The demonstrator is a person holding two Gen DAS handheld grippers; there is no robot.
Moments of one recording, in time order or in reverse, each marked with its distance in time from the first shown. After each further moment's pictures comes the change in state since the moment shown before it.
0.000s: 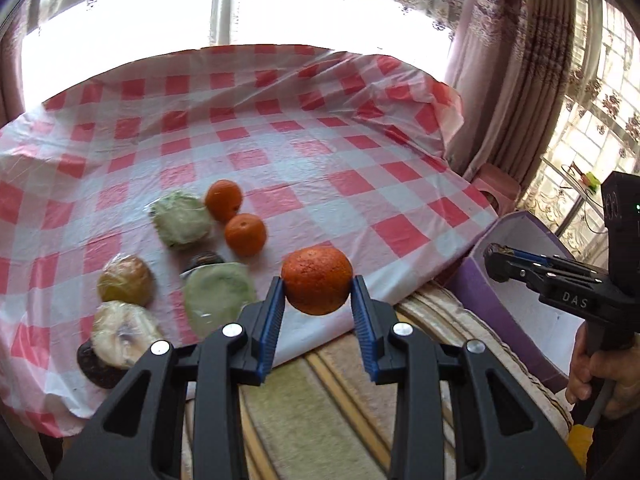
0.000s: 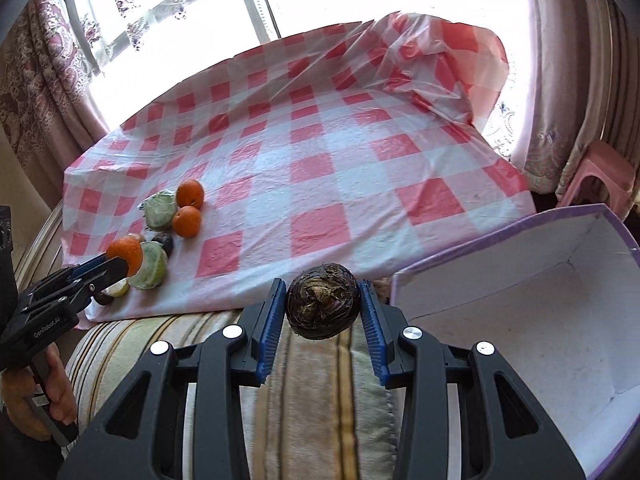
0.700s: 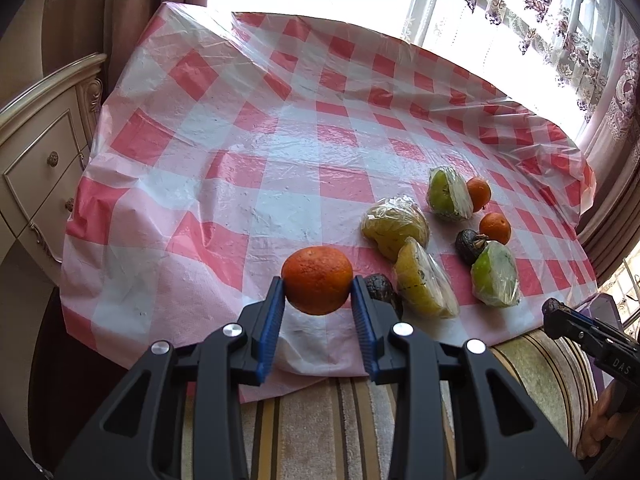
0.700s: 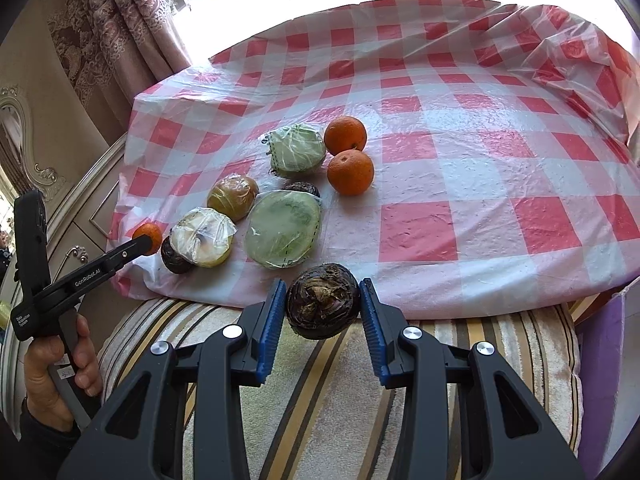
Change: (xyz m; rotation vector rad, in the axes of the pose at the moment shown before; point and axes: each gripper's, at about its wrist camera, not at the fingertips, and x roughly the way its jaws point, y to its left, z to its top) left arm -0.059 0.200 -0.081 -0.419 -0.035 0.317; right arm 0.066 0.153 -0.015 -0.179 0.112 0.242
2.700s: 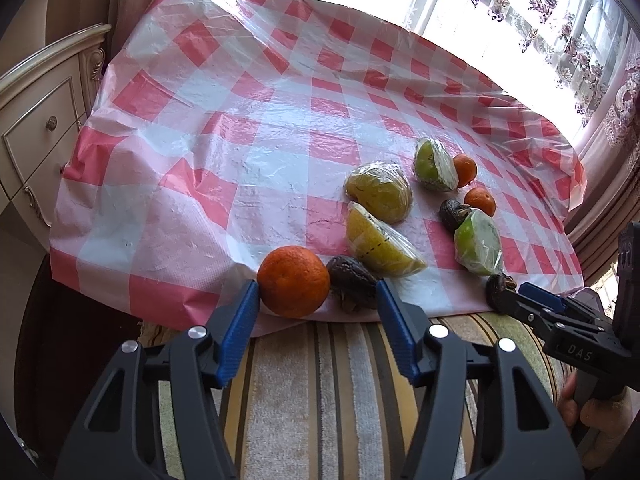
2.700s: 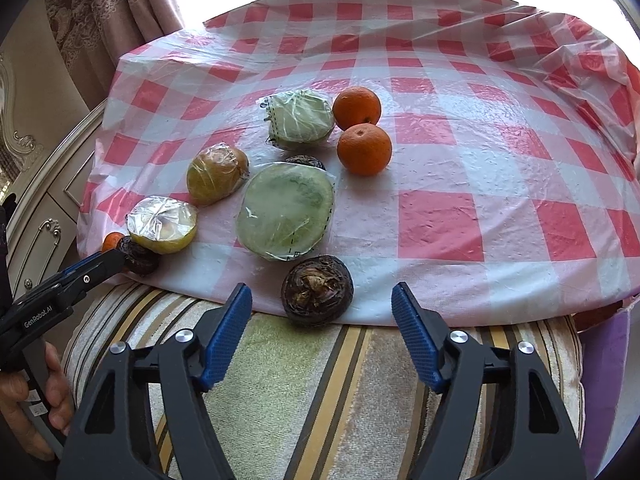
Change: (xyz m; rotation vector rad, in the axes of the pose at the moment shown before) left arm -0.006 -0.003 -0.028 -0.055 0.061 -0.048; right arm 0.038 0.022 0.002 -0.076 0.093 -0.083
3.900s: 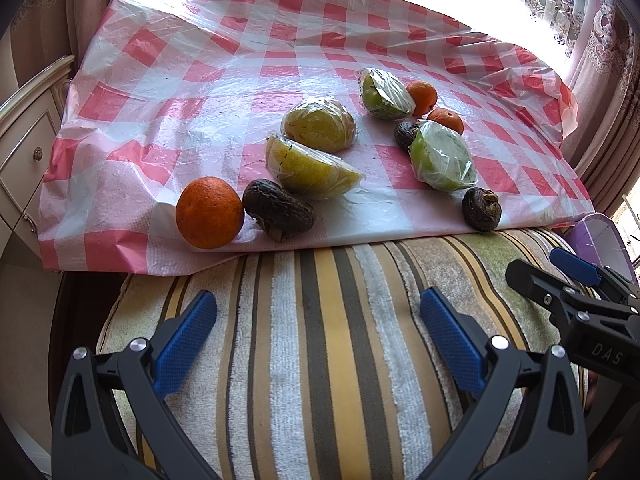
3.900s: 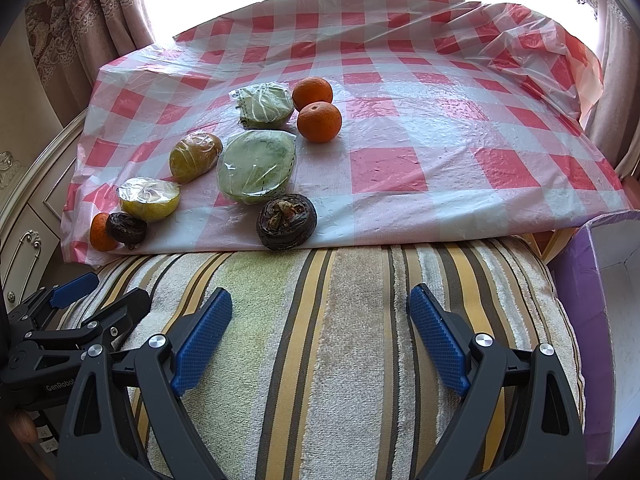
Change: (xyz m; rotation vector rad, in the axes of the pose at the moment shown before) left arm 0.007 -0.054 -0.045 0.179 0.076 0.058; right arm -0.031 -0.001 -0.050 0.090 -0.055 -0.131
